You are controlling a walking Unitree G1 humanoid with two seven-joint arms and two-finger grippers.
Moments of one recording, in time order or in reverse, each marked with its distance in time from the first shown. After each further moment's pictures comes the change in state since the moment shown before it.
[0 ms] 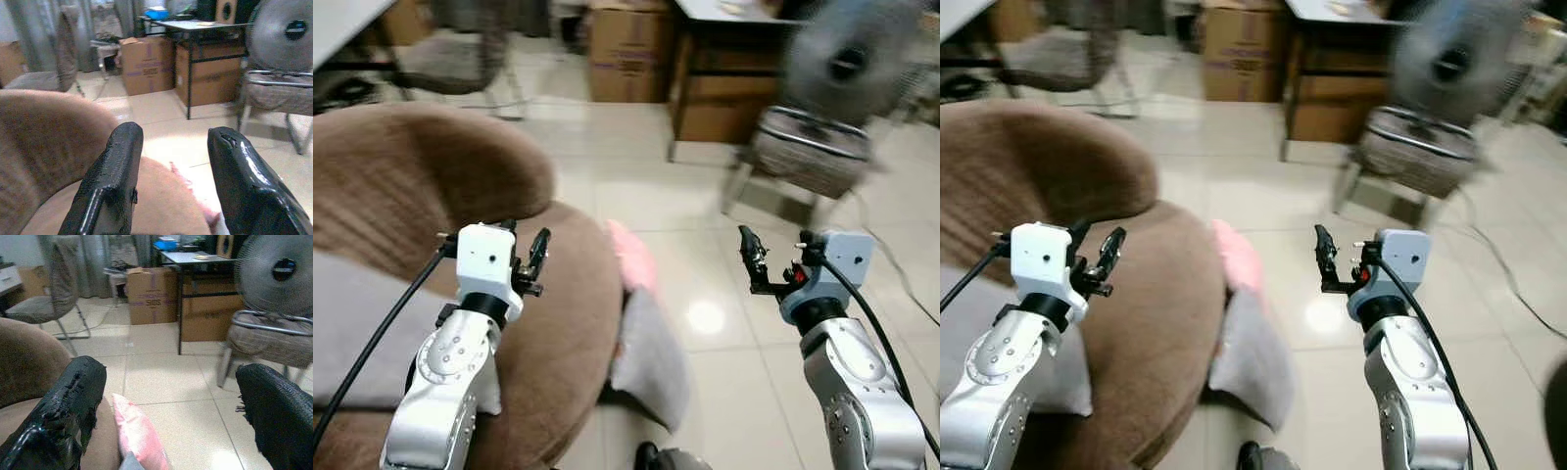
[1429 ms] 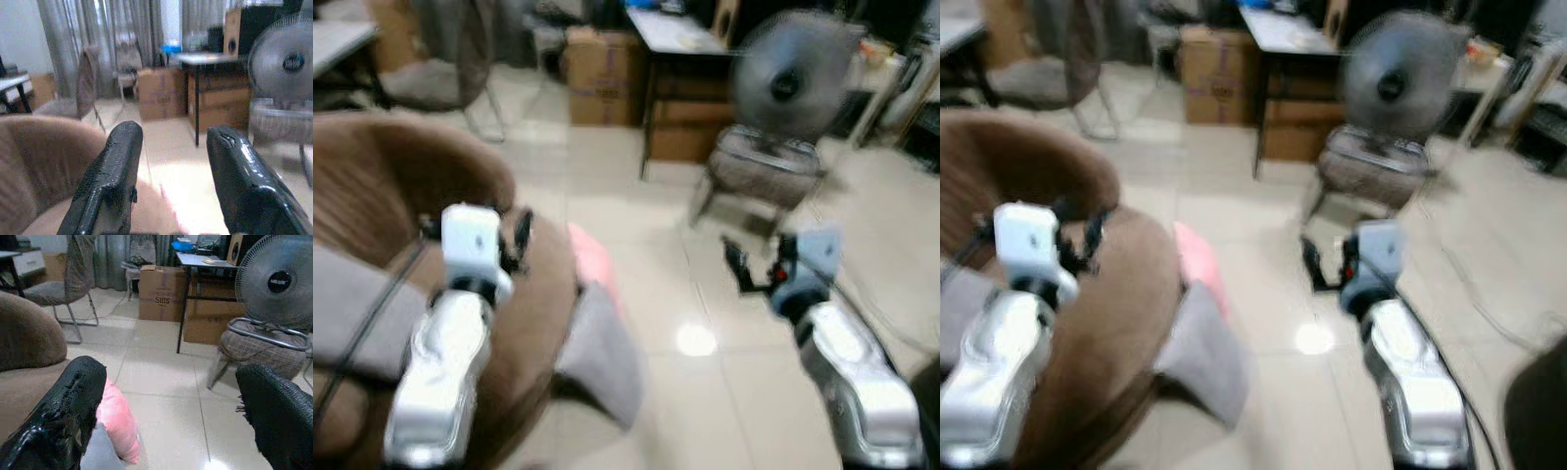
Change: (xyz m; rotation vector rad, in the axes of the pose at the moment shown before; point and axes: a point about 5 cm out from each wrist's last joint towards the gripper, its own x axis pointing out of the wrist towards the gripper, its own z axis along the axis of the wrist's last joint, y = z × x) left arm 0.012 0.010 -0.004 0.015 -0.029 0.074; right arm 0.017 -0.003 -0.006 -0.097 0.089 0.082
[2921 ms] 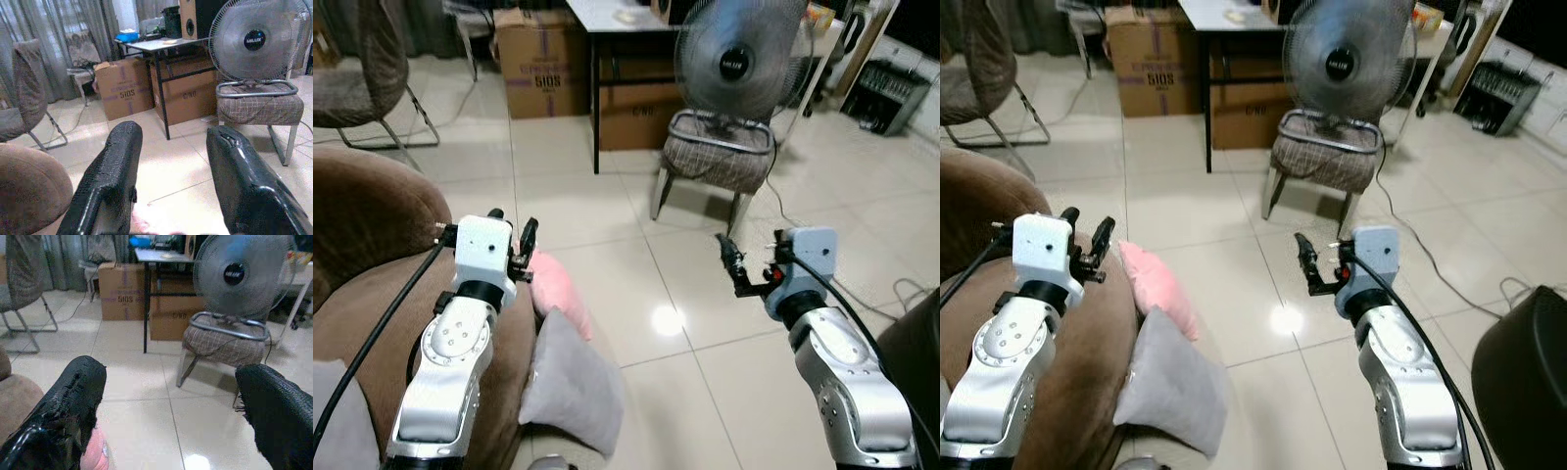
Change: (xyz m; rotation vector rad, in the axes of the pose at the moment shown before) left arm 0.006 0.003 -0.005 0.078 0.003 0.000; right arm -0.001 0.006 -0.002 0.006 -0.037 0.018
